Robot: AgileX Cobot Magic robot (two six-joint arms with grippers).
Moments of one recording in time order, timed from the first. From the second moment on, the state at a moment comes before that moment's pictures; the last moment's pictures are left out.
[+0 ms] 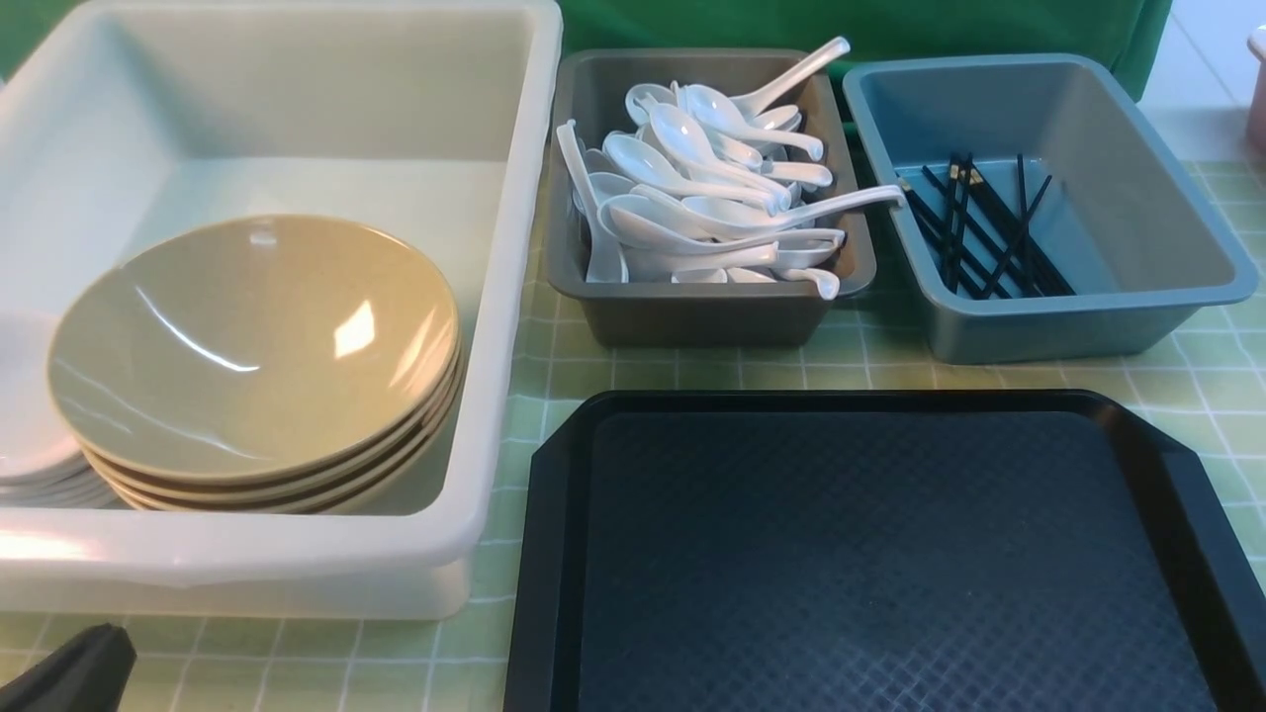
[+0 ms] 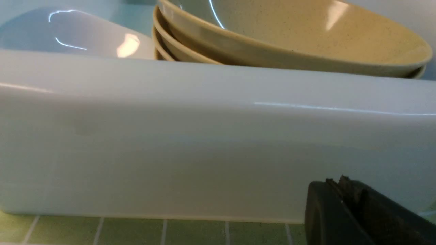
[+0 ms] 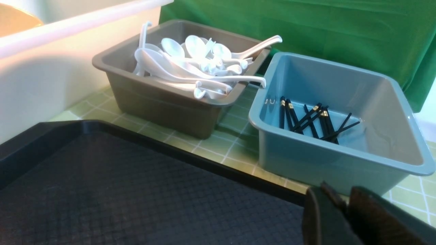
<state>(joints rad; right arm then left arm) 0.23 0.20 -0.22 0.13 0.14 -0.25 0.00 -0.01 0.02 -0.13 0.36 0.12</state>
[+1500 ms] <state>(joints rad) -0.10 -0.01 0.00 0.03 0.32 -0.14 -0.09 -0.01 0.02 0.00 0.33 0.11</state>
